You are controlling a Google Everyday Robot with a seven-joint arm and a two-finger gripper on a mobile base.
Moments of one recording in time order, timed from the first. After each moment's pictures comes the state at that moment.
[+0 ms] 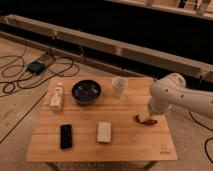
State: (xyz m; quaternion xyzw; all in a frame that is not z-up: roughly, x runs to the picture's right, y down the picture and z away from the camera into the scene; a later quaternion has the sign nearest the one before) arm 0.252 0.152 0.736 -0.21 0.21 0.58 0.75
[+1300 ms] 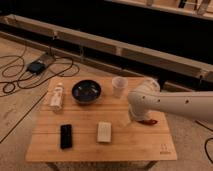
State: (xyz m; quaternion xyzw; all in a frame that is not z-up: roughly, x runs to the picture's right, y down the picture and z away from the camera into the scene) arm 0.143 0.187 0.744 -0.24 0.20 0.55 0.77
